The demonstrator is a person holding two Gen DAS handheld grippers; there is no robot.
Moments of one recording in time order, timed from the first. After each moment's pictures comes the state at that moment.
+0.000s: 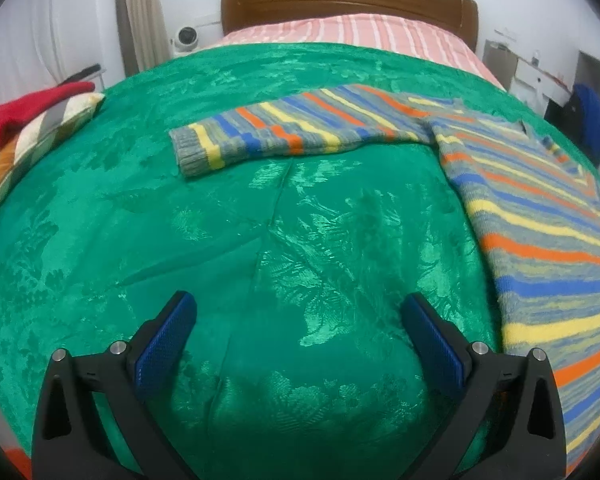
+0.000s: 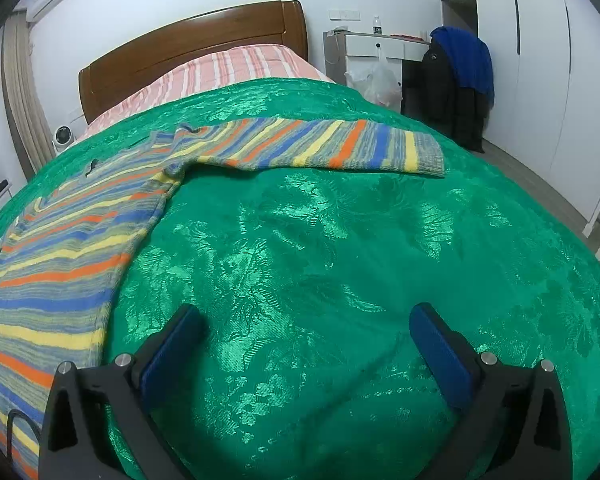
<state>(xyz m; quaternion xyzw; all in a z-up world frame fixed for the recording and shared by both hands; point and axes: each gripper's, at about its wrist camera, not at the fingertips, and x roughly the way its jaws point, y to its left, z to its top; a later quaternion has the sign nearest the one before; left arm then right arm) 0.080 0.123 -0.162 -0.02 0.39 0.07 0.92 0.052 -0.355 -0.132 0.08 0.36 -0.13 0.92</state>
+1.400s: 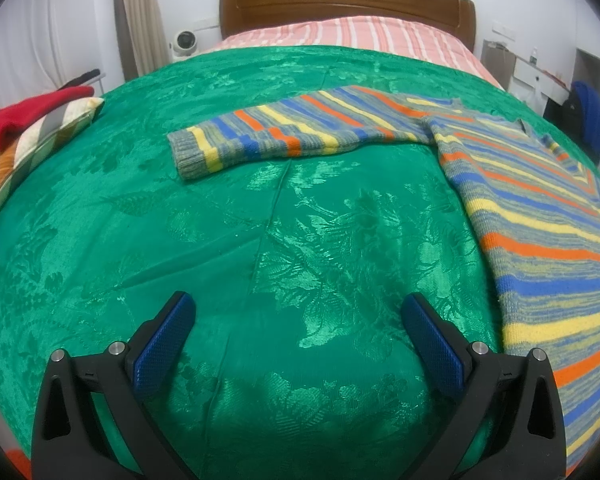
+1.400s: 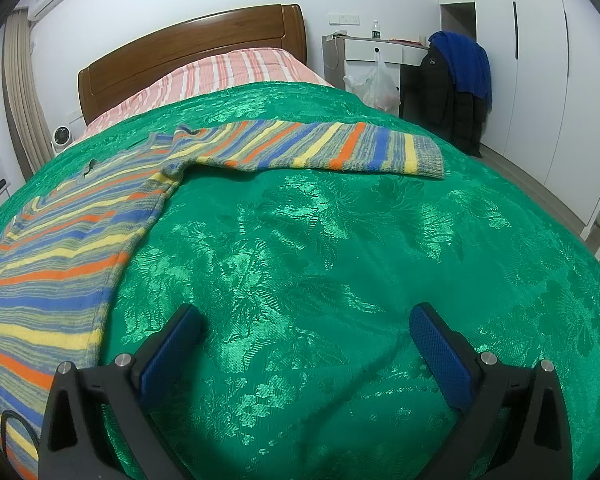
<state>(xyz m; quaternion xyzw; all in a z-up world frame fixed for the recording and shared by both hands) 0.082 0.122 -0.161 -0.02 0.39 0.07 0.92 0.054 -0.358 -0.132 0.08 0.35 -0.13 0.92</state>
